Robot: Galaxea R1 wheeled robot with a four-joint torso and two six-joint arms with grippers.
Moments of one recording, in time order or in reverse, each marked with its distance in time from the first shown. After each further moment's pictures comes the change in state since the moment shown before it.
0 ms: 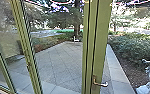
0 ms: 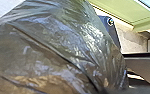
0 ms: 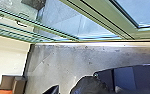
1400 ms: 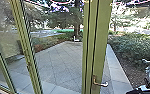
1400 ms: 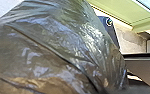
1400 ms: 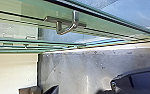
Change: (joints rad) left arm 0.003 0.012 -0.007 -0.001 -0.007 0.000; right arm 0.601 0.160 -0.328 0.283 -0.490 0.367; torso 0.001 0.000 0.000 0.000
